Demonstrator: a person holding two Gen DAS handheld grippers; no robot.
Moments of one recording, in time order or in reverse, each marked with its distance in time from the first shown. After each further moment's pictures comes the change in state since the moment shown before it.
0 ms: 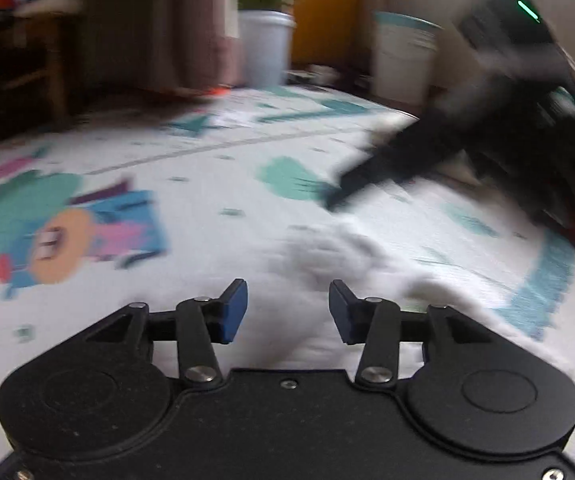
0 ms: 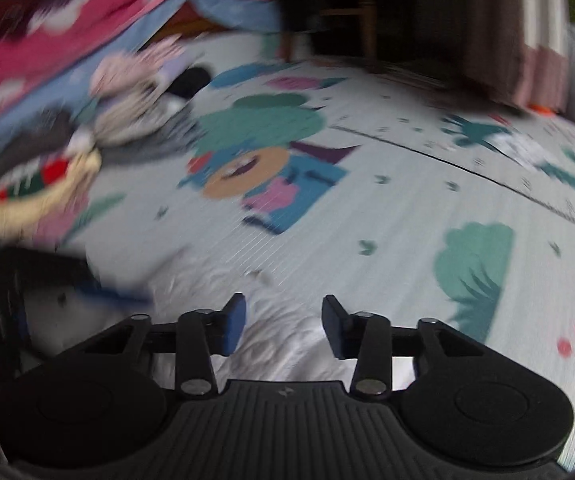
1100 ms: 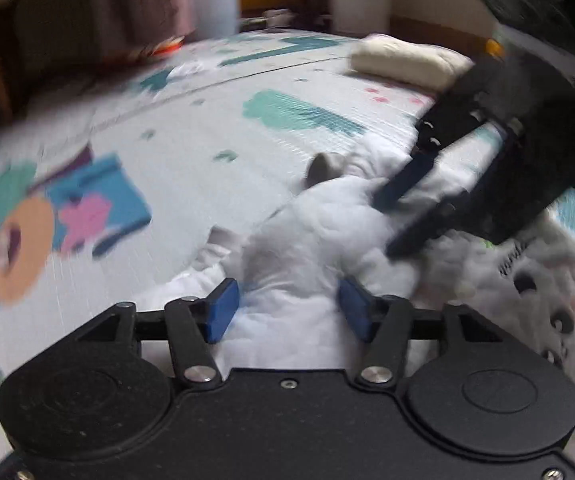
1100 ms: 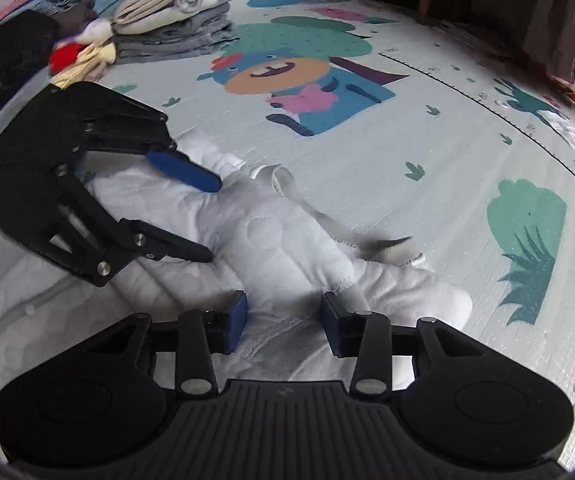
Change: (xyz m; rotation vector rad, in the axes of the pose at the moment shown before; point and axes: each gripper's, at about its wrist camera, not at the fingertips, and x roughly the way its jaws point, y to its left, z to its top) left arm 0.082 0.037 0.001 0.081 0.099 -0.130; right arm 0.066 0.007 -0.041 -0.136 0.167 0.017
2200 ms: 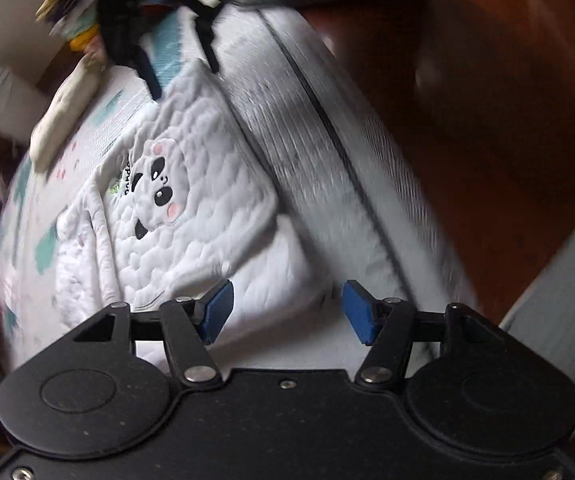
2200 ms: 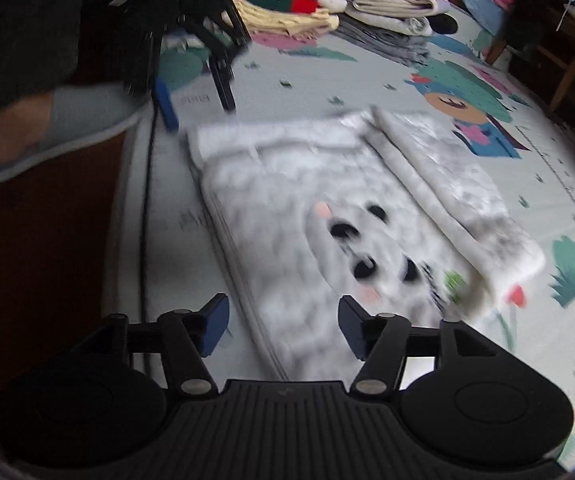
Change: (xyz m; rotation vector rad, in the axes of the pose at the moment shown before) left arm -0.166 -0.128 -0.138 1.310 0.134 -0.297; right arm -0.146 0.127 -0.137 -0.468 0.016 0.143
